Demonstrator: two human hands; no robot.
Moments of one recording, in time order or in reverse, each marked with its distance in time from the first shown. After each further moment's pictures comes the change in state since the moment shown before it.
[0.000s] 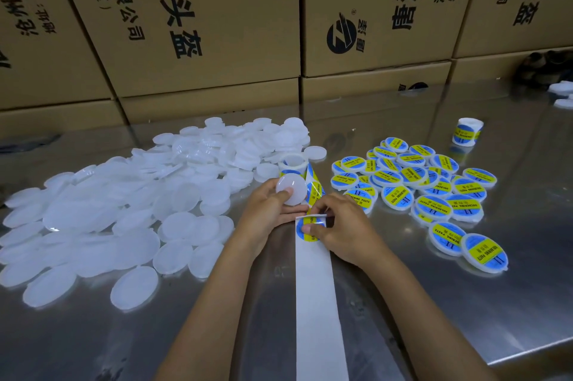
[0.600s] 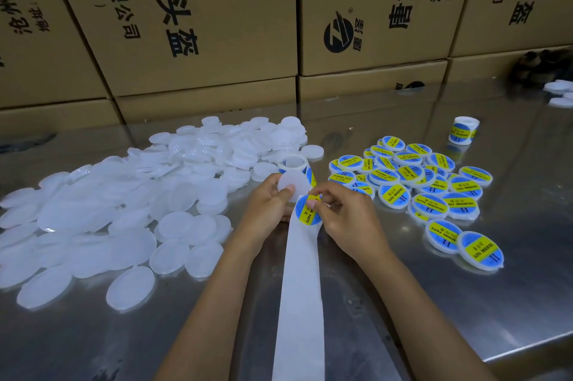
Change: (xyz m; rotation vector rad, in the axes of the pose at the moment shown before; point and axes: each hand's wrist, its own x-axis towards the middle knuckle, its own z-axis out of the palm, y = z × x) left_hand 0.005 -0.005 0.003 0.228 0.045 0.106; right_hand -0.001 -0.001 -0.005 0.145 0.223 -0.070
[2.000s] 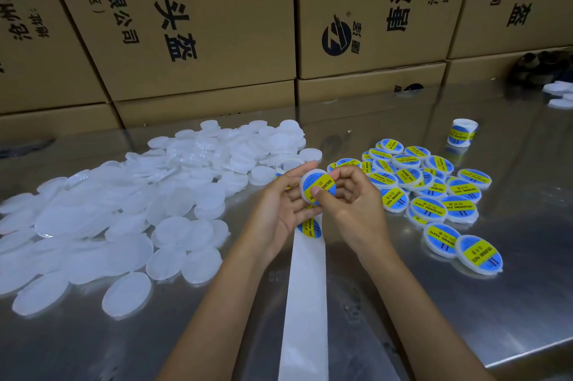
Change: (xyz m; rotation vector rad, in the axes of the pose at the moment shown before) left_hand -0.019 0.026 0.012 -0.597 -0.247 -0.064; right_hand 0.009 -0.021 -0.004 0.622 0.199 0.144
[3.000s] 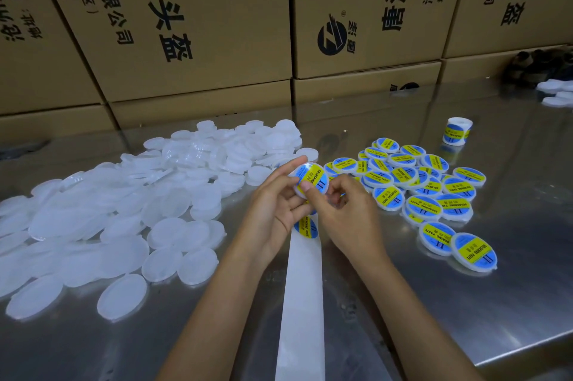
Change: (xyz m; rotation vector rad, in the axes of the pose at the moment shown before) left_hand -0.002 0.001 0.006 -0.142 -0.014 0.053; right_hand -0.005 0.014 -0.005 -0.515 0.082 -0.108
